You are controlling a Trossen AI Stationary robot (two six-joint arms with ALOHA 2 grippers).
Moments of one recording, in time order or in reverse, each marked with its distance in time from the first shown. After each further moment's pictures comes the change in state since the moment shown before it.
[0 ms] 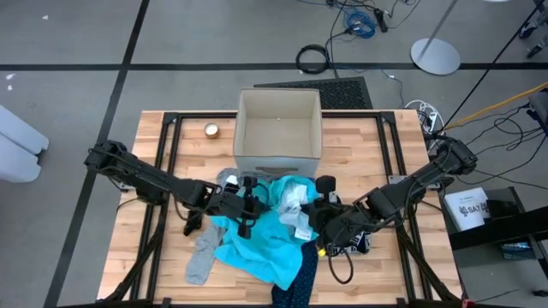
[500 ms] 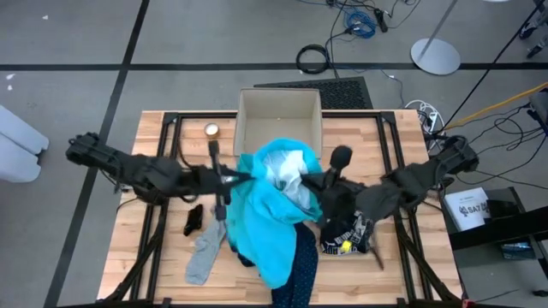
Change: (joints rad) left arm -0.068 -0.288 0.264 0.001 -0.155 0.157; right arm -0.011 -0.007 0.390 0.065 0.192 -0.458
